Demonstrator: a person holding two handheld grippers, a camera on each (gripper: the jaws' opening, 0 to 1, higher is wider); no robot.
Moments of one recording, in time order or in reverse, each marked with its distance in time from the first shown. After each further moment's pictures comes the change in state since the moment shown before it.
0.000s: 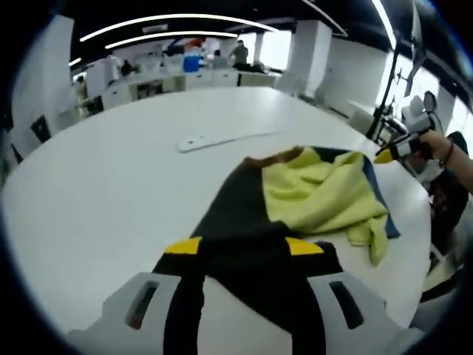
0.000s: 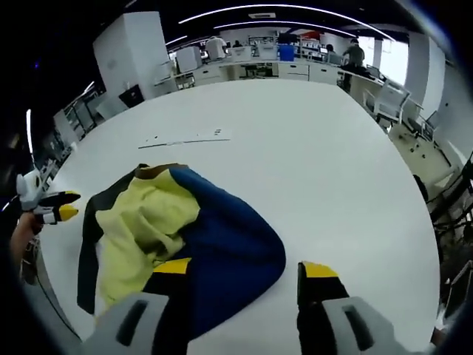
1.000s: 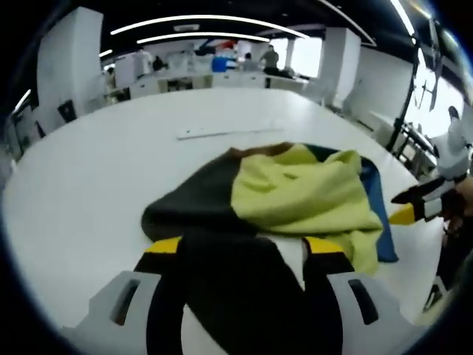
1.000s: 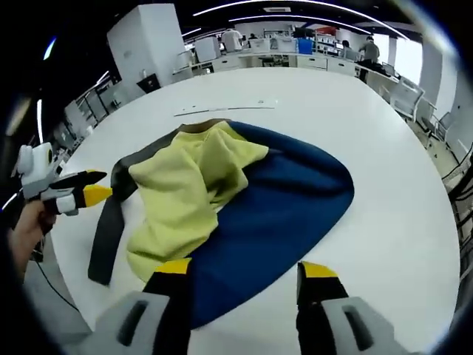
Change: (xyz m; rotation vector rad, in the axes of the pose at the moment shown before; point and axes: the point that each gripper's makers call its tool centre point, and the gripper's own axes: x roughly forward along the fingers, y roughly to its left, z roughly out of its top) left arm 0.010 -0.057 -0.022 -0.131 -0.034 0.186; right arm -0.007 0.072 -0.076 -0.017 0.038 0.061
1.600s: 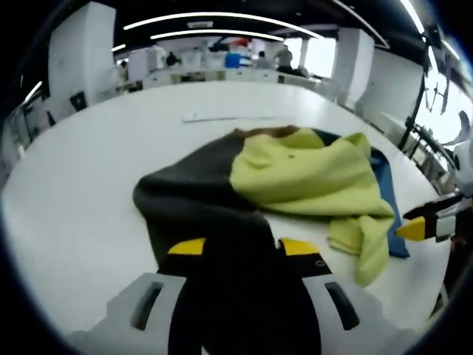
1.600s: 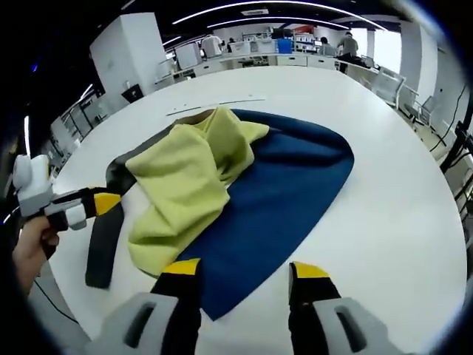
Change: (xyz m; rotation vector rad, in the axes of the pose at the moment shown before) left arm 0.009 -0.005 -0.030 -0.035 0.023 0.062; right arm 0.003 0.017 -0.026 0.076 -0.038 -0.079
